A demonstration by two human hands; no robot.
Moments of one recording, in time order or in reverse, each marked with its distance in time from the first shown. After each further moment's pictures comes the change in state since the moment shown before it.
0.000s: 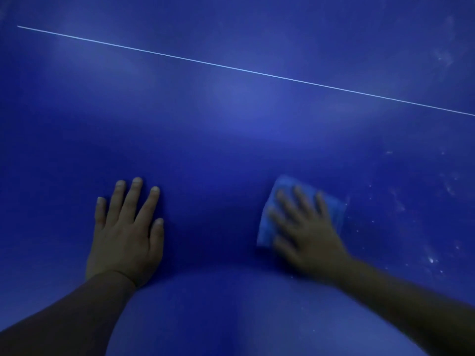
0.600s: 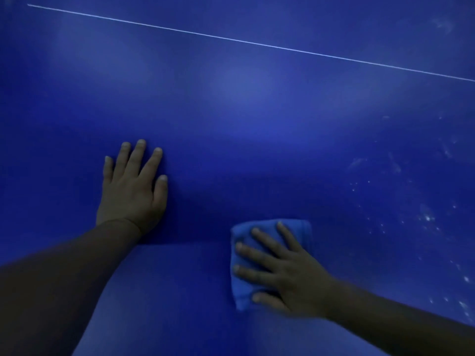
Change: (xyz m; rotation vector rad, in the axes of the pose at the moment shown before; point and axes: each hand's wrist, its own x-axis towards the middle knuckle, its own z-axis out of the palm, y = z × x) left_hand -0.001 -0.002 0.001 -0.044 0.020 0.007; right_hand -0.089 -0.090 0.015 0.061 -0.032 -0.338
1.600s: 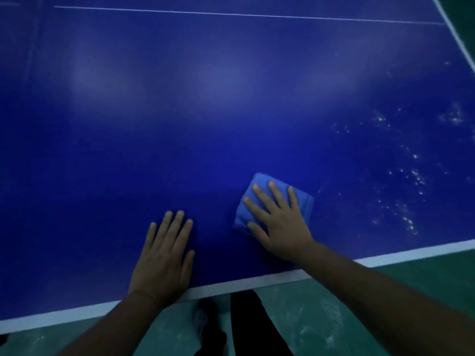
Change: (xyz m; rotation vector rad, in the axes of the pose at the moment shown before) left_hand -0.298 -0.031 0.002 0.051 -0.159 0.418; right_hand -0.049 -0.170 0.026 -0.002 0.041 0.603
